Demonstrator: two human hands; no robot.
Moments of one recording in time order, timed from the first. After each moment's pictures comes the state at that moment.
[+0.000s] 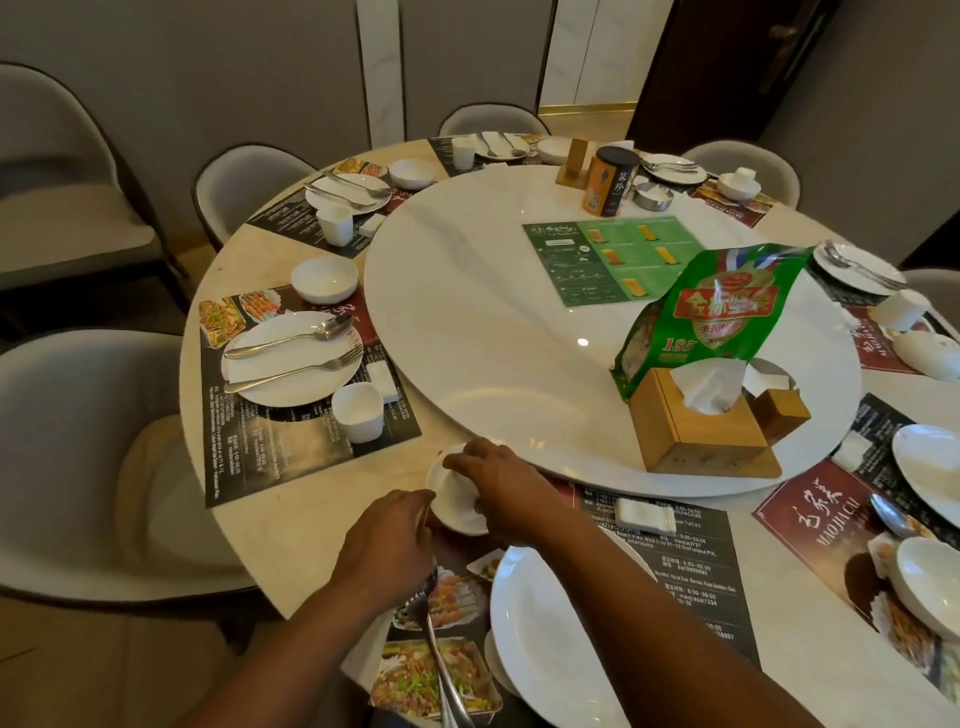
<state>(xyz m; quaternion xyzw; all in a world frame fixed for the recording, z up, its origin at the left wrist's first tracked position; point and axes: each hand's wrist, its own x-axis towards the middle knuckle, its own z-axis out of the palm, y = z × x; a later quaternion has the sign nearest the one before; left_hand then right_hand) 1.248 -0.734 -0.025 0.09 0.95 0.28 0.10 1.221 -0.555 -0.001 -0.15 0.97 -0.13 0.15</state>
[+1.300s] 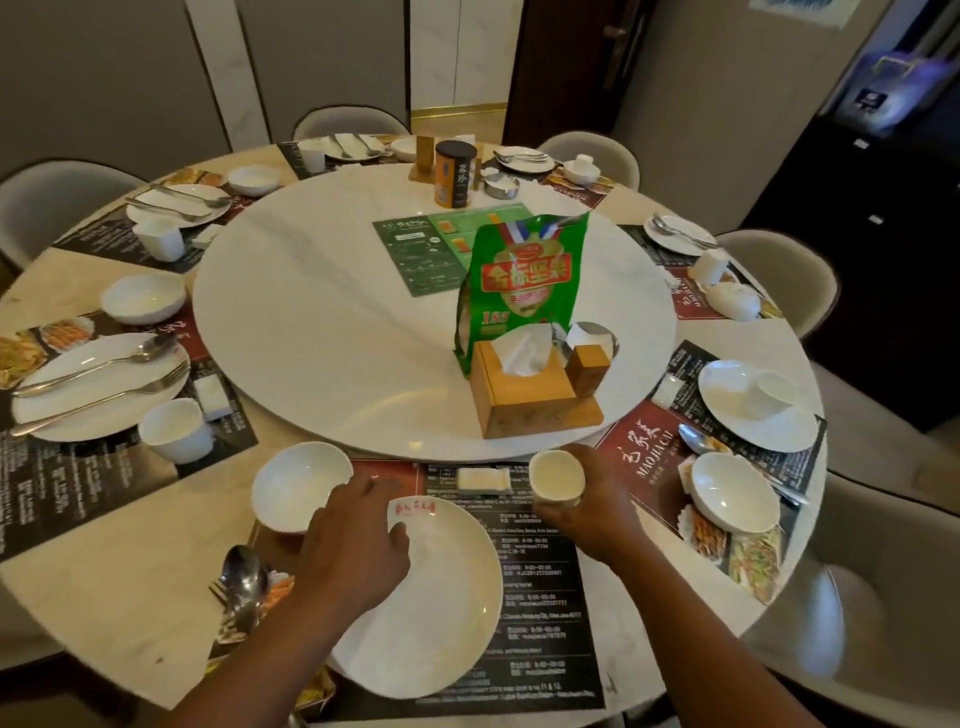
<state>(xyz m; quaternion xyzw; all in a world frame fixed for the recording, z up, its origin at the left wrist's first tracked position) 1.304 -0.592 0.008 0.17 0.96 0.22 0.06 1.375 -0.317 -0.008 0.26 0.88 -0.39 -0.02</state>
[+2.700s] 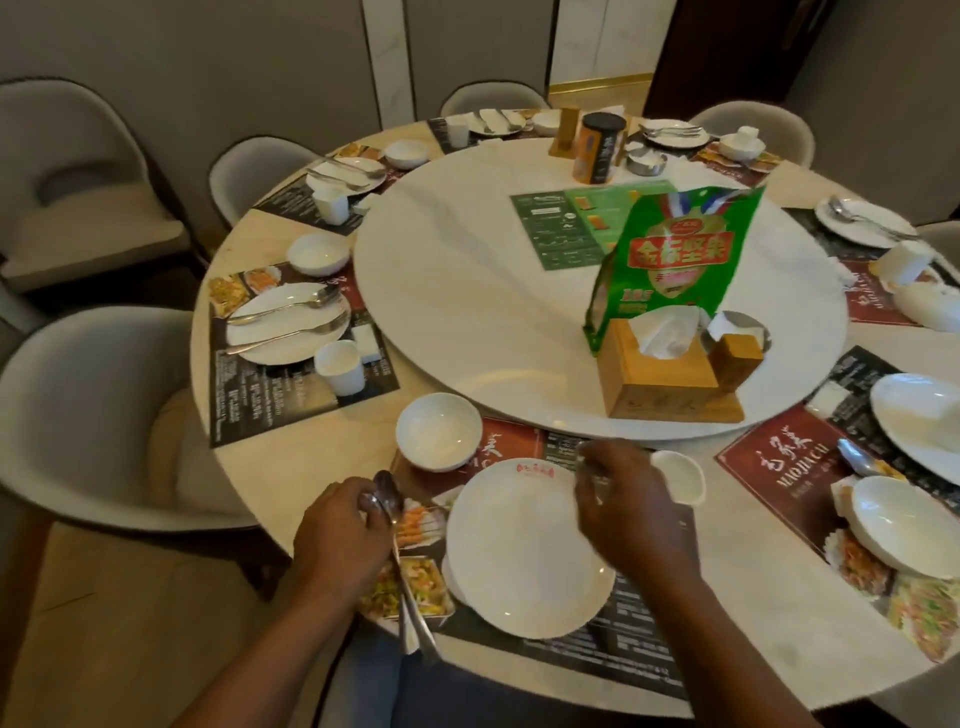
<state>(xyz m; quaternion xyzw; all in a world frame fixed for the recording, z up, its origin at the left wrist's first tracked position) 1.334 -0.720 -0.013 -0.08 0.95 0.30 0.00 1.370 -0.440 0.031 0.12 0.95 -0.28 -0.08</state>
